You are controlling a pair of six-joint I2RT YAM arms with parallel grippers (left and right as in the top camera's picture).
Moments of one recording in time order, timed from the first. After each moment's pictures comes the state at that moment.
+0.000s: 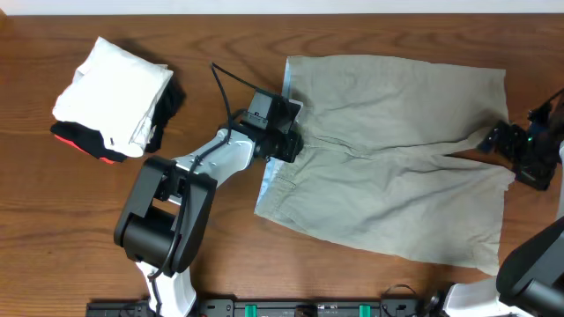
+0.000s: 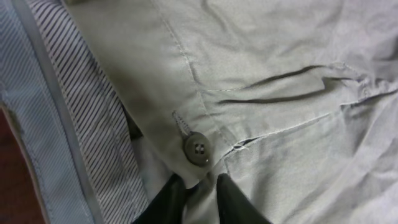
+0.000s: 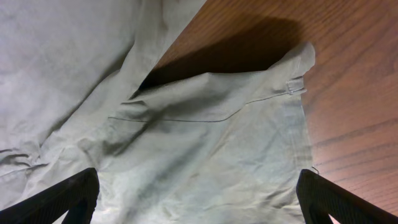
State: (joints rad) left arm -0.43 1.94 1.12 -0.23 0.39 -0.12; right arm -0.50 1.67 1.36 -1.14 -0.15 0.15
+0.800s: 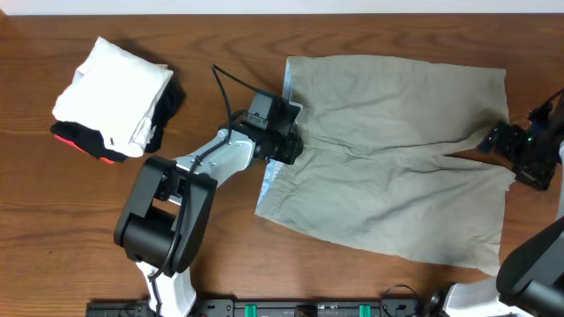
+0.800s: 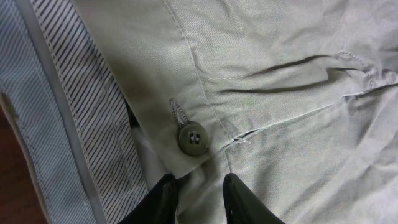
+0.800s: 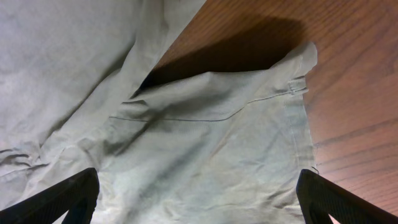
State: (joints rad) left arm -0.43 1.94 1.12 -0.26 0.39 -0.12; right arm -0.50 1.67 1.36 -1.14 -0.15 0.15
